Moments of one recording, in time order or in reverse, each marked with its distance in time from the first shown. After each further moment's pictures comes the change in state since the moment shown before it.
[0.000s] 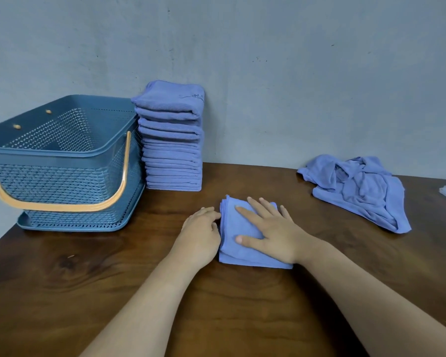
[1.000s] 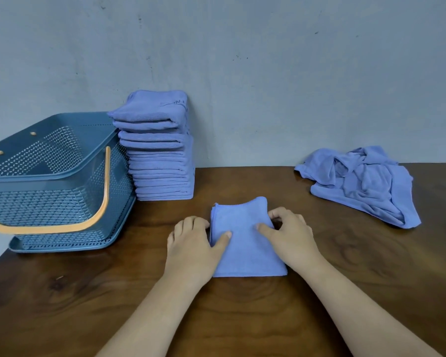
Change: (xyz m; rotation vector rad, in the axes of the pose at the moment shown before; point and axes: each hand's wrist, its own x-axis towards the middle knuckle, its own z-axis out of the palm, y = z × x) left_hand -0.006 0.011 0.019 0.280 0.177 -0.049; right_hand -0.014 0.016 0.013 0.570 0.471 0.411
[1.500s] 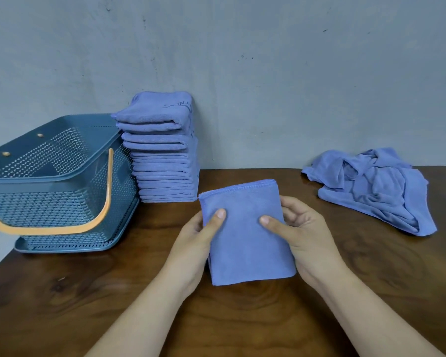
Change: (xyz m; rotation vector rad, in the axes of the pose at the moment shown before) left_hand -0.002 0.016 -0.026 -1.424 -0.308 -0.087; right_hand -0.021 -0.032 -0.028 1.091 -0.224 -0.105
